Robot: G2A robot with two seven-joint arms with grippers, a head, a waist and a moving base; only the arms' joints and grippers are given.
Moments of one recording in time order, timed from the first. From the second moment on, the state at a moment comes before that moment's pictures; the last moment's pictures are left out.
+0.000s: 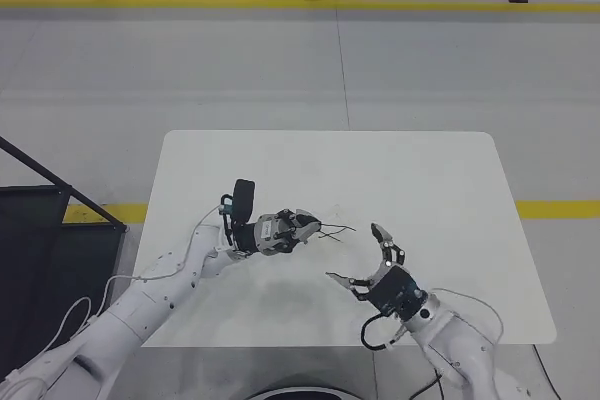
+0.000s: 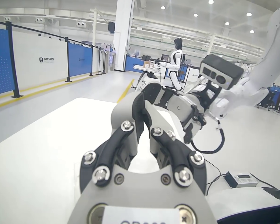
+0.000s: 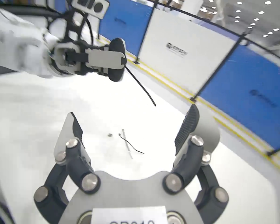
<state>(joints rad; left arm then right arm) 0.76 -1.10 -0.70 -1.16 1.14 -1.00 0.82 -1.44 -1.03 1.18 -1.88 -1.38 -0.42 -0.30</state>
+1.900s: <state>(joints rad) 0.88 -1.13 -0.84 -1.23 1.02 -1.01 0.64 -1.29 -1.07 1.18 -1.67 -0.89 -0.69 -0.23</state>
